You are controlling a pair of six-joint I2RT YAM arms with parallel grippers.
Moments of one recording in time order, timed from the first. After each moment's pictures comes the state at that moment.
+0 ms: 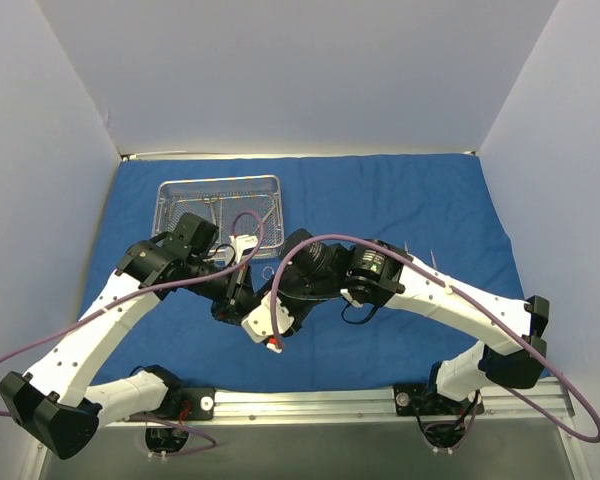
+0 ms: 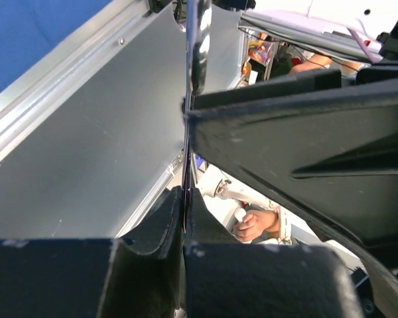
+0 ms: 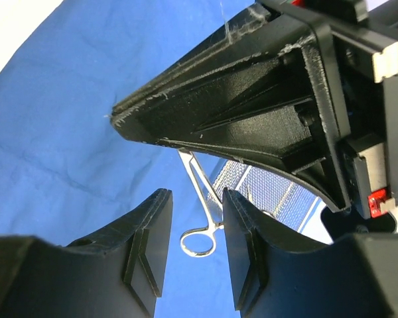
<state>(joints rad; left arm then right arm) -0.56 1.12 1.19 -1.13 0.92 -0.67 1.19 1.47 1.60 -0.96 -0.26 -1.18</state>
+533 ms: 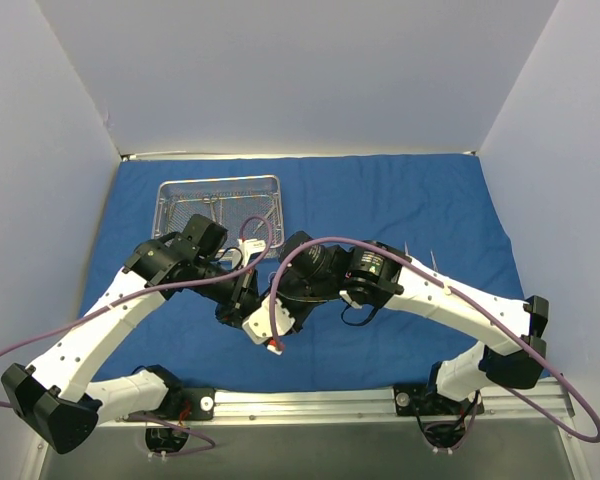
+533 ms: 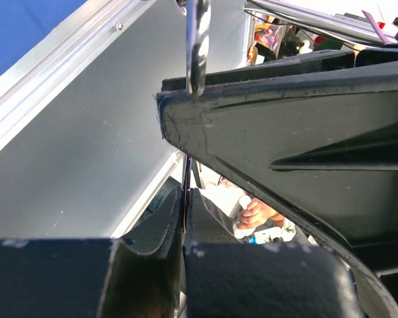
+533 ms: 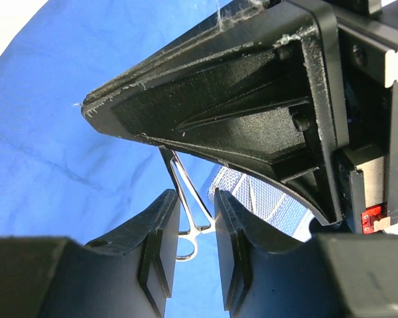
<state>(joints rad) -0.62 1.14 1.19 -1.13 0.92 -0.67 1.19 1.46 1.58 -0.95 -0.23 -1.19</state>
